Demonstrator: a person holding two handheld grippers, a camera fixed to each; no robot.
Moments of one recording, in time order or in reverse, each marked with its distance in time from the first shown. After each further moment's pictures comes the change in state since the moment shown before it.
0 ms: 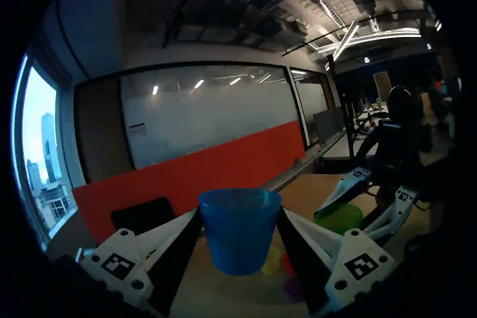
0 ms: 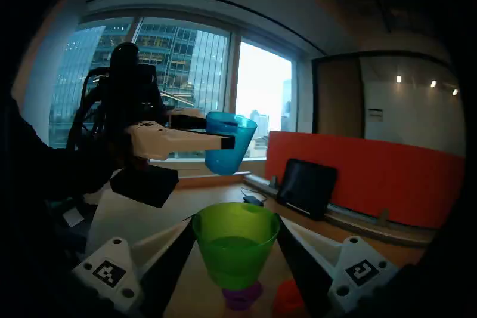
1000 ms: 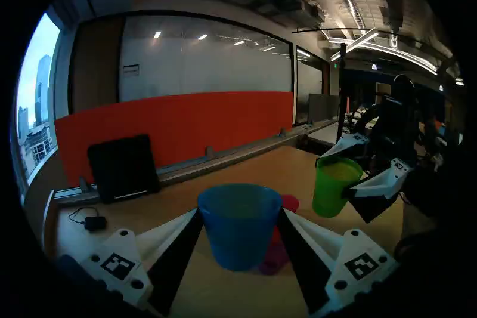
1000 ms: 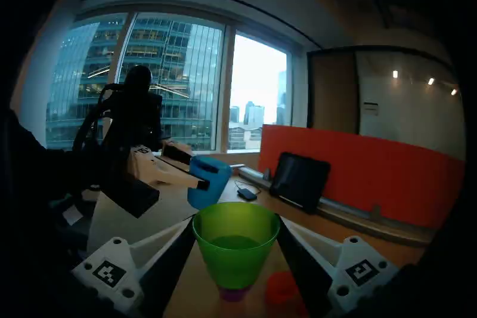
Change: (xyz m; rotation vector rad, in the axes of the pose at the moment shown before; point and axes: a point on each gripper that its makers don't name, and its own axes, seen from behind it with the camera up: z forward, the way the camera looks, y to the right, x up) left arm -0.085 0.010 -0.008 -0.098 -0.226 -0.213; right arm 0.002 0.017 -0.024 -0.029 -0.063 0.013
